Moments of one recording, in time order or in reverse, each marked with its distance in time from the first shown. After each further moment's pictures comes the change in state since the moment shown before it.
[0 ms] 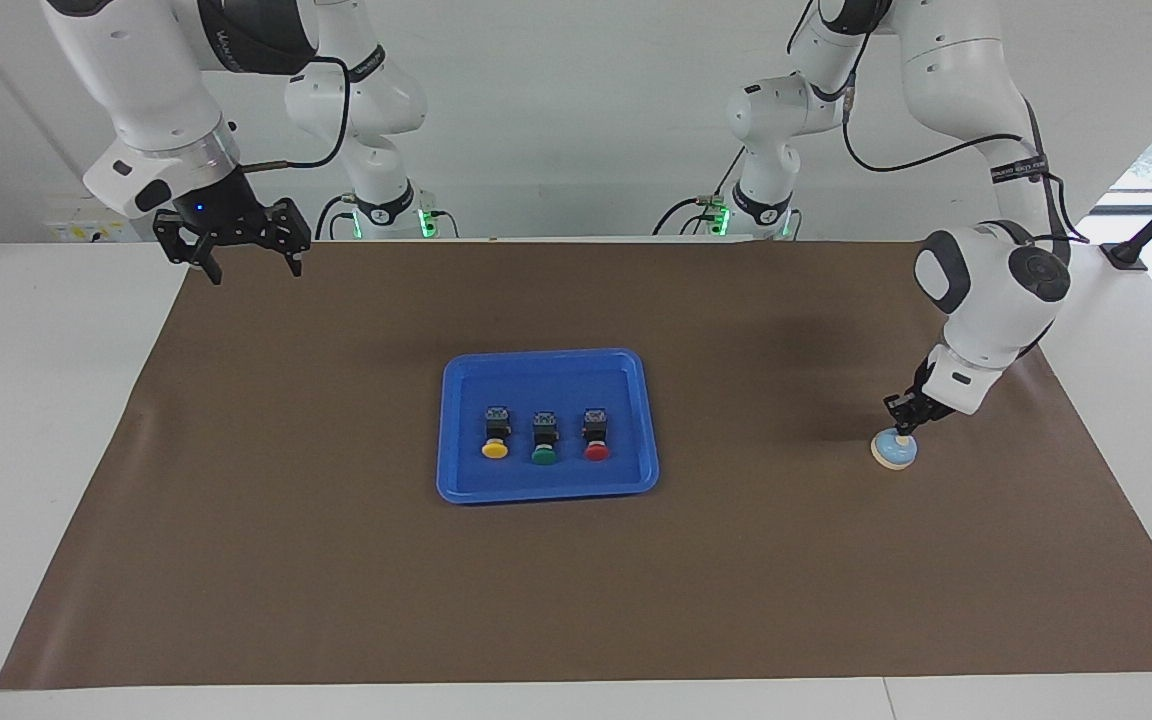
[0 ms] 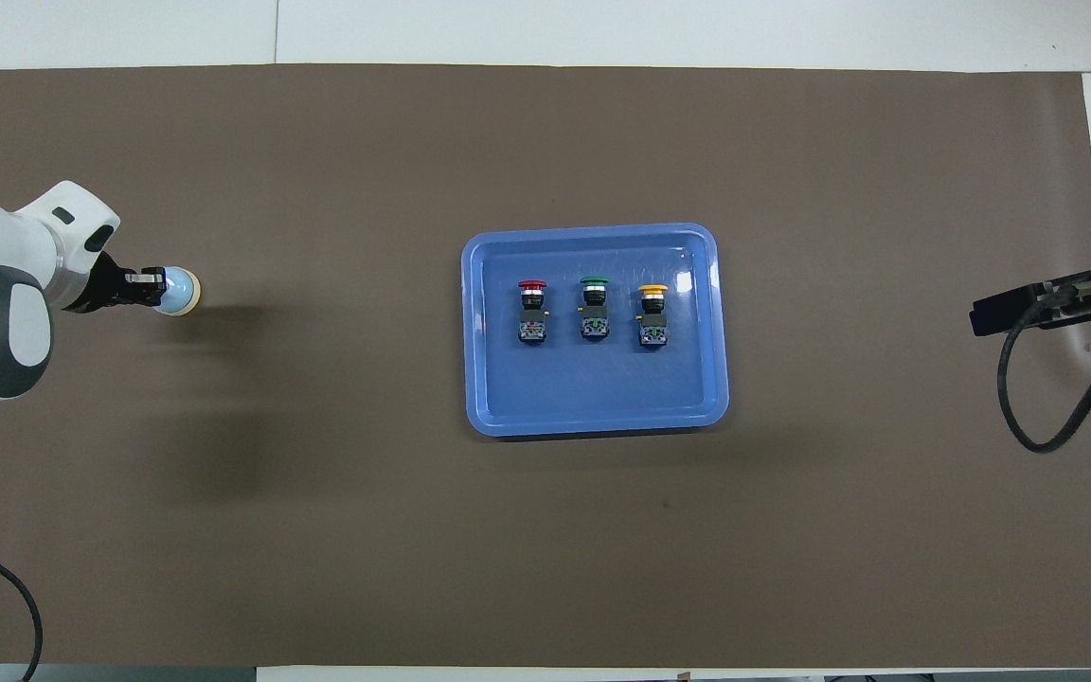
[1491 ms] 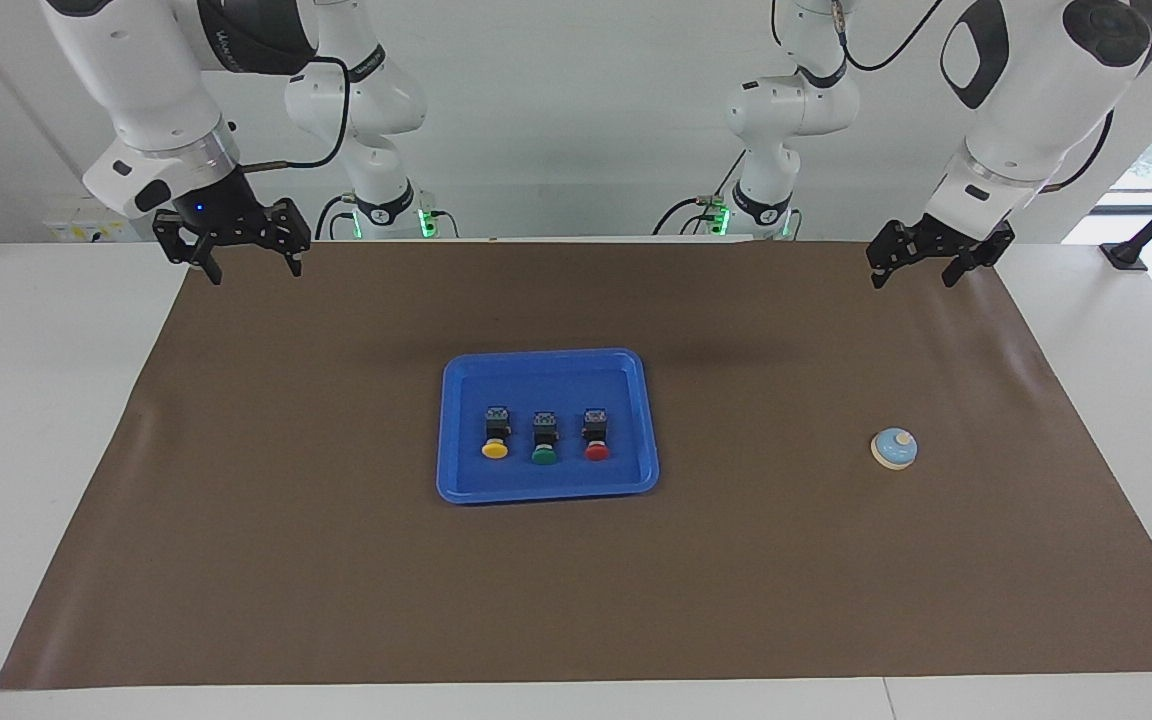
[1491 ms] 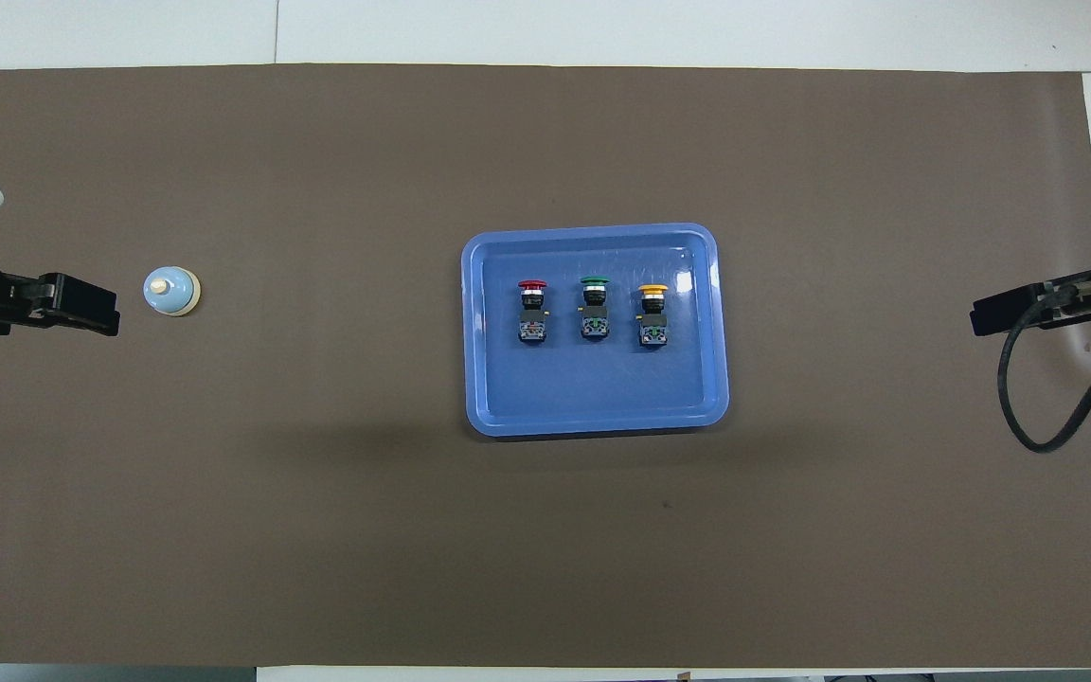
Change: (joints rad) left arm -0.129 -0.299 -0.017 0.321 0.000 -0.727 0.004; right arm 0.000 0.000 0.000 0.000 0.000 0.000 0.000
